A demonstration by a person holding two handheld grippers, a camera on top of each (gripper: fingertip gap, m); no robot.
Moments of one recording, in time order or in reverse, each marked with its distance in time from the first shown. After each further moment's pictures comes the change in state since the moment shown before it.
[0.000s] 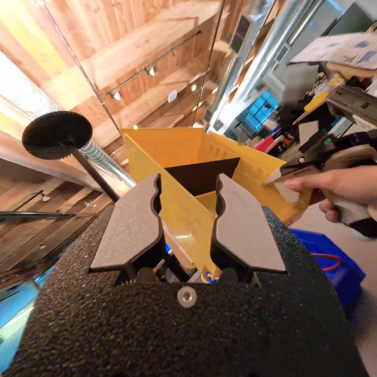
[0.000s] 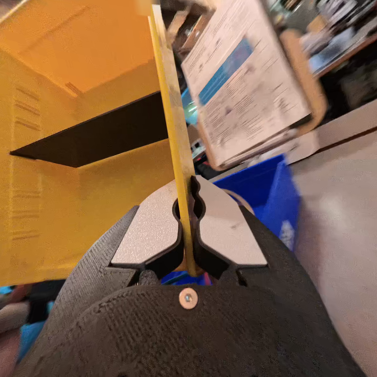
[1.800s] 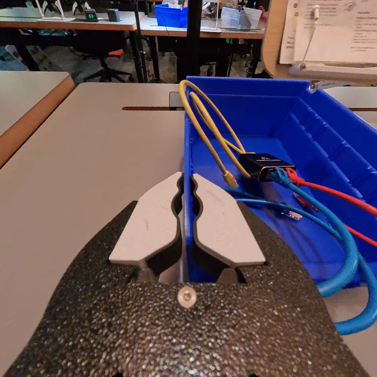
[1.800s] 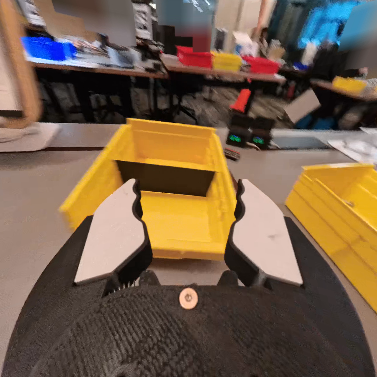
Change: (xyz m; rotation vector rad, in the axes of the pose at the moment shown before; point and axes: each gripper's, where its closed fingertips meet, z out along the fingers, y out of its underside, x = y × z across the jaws) left arm -0.088 0.413 -0.101 -0.960 -0.223 -0.793; right arm 0.259 -0.187 -0.108 -0.166 0.817 -0.795
